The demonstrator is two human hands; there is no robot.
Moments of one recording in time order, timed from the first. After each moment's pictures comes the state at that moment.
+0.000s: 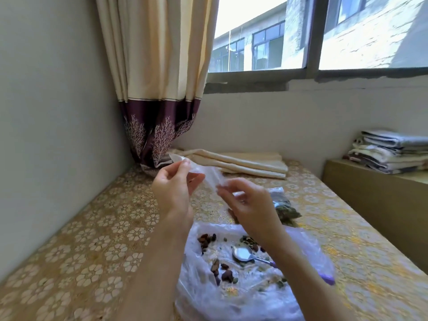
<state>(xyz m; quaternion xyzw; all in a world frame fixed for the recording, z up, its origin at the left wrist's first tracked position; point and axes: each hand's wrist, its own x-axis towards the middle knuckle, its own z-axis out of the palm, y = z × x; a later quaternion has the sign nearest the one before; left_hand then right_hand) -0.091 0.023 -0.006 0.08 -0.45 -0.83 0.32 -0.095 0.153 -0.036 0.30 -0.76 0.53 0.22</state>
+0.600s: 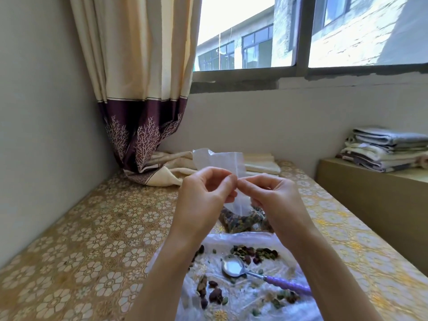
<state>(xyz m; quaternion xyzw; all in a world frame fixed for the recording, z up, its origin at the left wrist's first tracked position) -0.088 0.064 -0.012 -0.13 -0.74 -0.61 0.23 -0.114 0.197 -0.028 0.19 -0.64 0.74 0.10</state>
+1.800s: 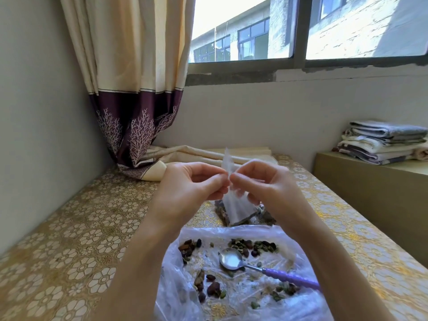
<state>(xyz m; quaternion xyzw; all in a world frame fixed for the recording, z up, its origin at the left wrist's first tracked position) -0.082 0.046 -0.001 -0.13 -0.73 -0.66 0.13 -0.112 0.200 -0.024 0.27 -0.70 0.65 0.12</state>
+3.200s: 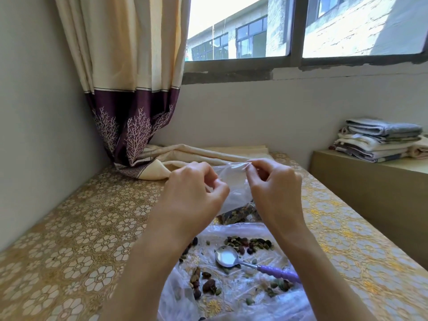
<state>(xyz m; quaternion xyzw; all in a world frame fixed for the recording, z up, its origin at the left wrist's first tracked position) -0.075 0.059 -0.005 -0.09 -0.90 -0.32 0.28 -0.114 0.190 -0.032 0.12 -0.78 0.46 0.41</state>
